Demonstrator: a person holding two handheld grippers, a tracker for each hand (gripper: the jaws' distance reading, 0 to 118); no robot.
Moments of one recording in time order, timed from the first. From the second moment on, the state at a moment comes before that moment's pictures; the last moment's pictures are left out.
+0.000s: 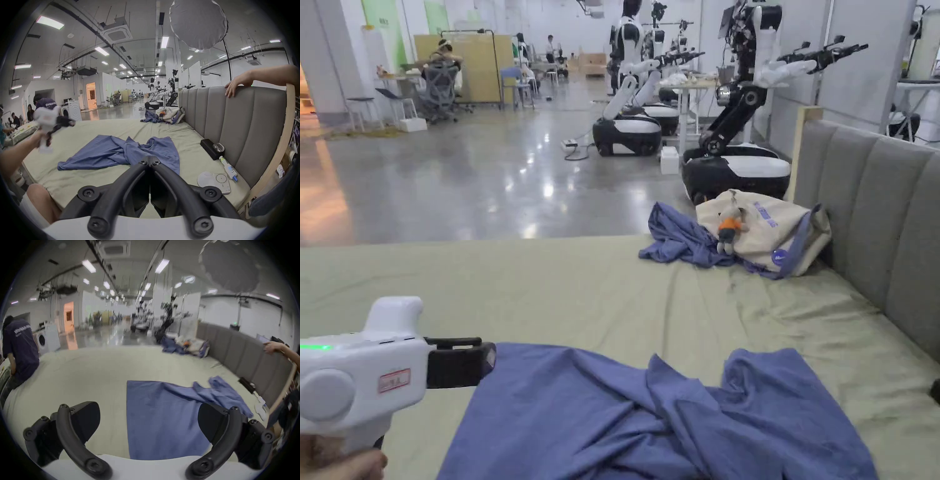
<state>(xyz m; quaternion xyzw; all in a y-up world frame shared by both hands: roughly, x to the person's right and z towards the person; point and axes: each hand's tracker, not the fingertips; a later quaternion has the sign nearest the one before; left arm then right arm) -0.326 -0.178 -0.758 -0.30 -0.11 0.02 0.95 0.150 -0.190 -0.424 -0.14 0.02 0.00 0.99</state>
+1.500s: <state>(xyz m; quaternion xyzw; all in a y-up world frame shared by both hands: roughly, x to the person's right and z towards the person) -0.307 -0.272 -0.927 -0.44 -0.09 -0.03 0.89 0.208 -0.199 -0.603 -0.31 0.02 -0.03 0.95</state>
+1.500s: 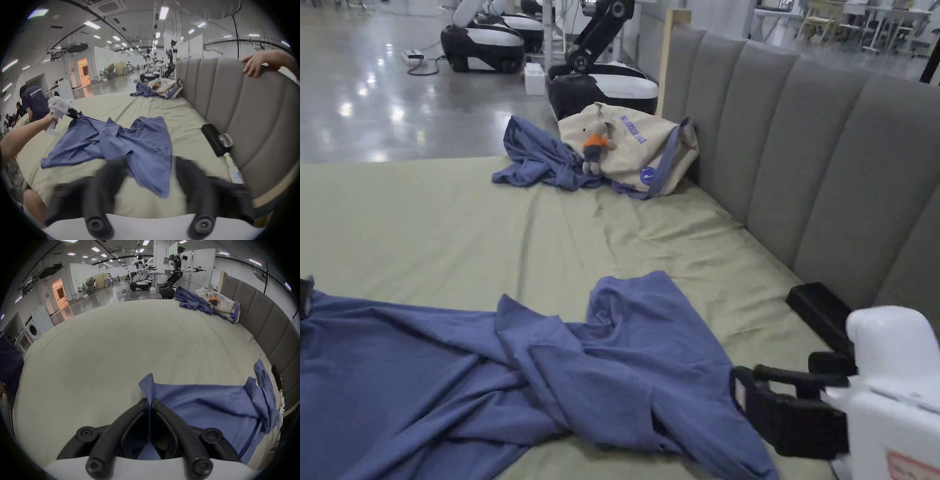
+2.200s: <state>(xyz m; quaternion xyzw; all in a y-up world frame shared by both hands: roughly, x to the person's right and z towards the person) -0.319 -0.270 -0.924 -0.46 -0.10 -0.02 0.88 0.242 -0.297 -0.792 -0.52 -0.05 -0.09 0.85</state>
